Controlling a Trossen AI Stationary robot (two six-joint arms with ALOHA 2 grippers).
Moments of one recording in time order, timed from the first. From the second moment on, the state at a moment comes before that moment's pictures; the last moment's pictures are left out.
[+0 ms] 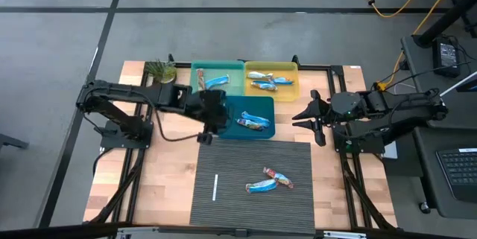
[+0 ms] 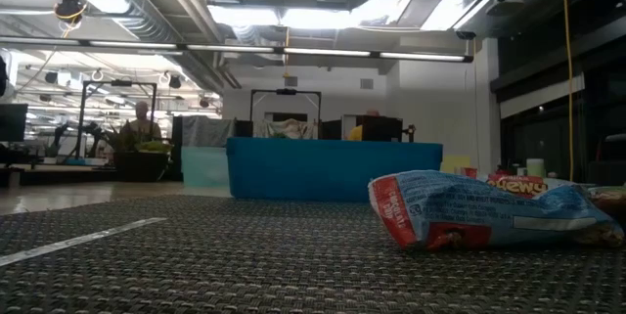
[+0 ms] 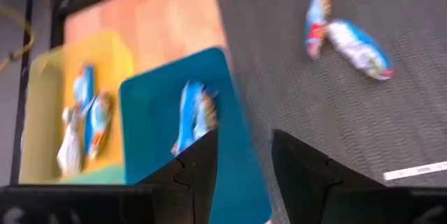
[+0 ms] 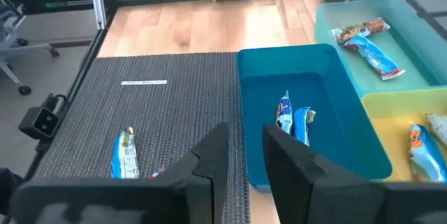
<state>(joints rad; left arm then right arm) -0.05 1.43 1.42 -0.79 -0.08 0.29 0.15 0.83 0.92 -0.63 0.11 0.16</state>
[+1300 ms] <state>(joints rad) -0.41 1.98 1.91 -0.72 -0.08 -0.15 0.15 0.83 0.92 -0.74 0.00 -0.01</state>
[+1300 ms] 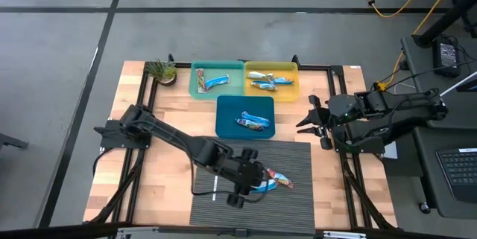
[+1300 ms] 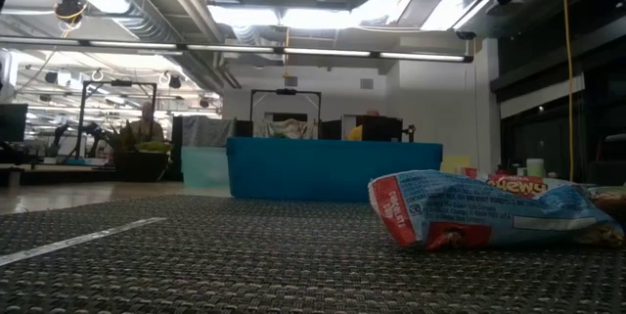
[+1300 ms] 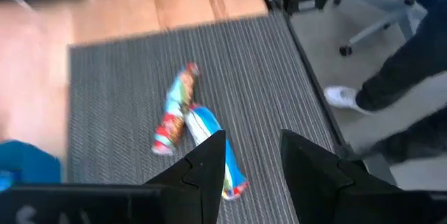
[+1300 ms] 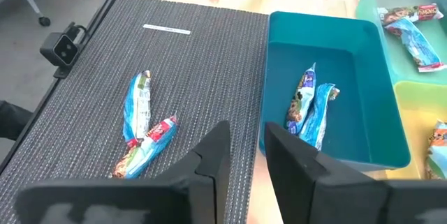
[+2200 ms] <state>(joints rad) -0.40 2.27 1.91 -0.71 -0.06 -0.31 0.15 0.83 0.92 -0.75 -0.11 -0.04</state>
